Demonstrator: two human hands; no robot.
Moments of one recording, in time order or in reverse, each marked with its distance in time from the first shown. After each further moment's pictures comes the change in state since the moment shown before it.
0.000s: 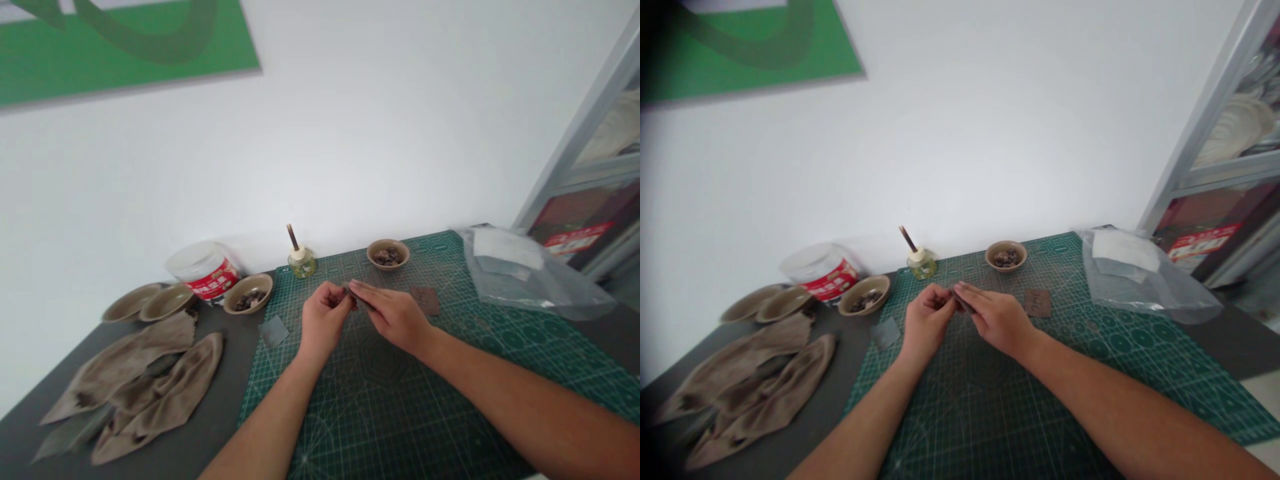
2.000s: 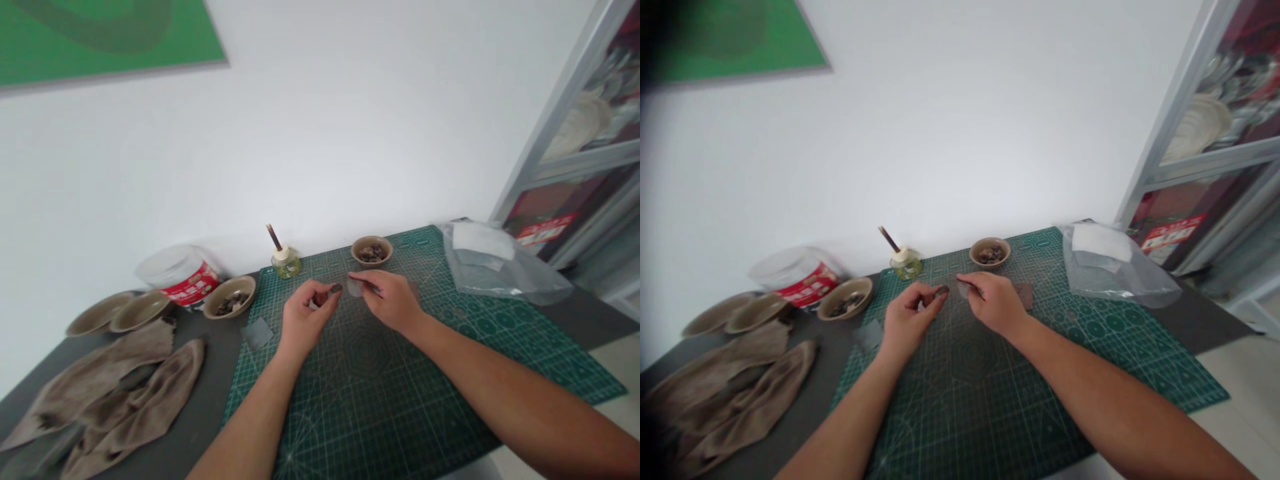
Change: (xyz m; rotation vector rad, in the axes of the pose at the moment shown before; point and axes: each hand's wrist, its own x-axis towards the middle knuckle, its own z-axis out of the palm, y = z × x) left_hand 0.006 -0.001 -0.008 0.259 -0.051 0.168; right_hand 0.008 0.009 -0.016 0.110 0.156 0.306
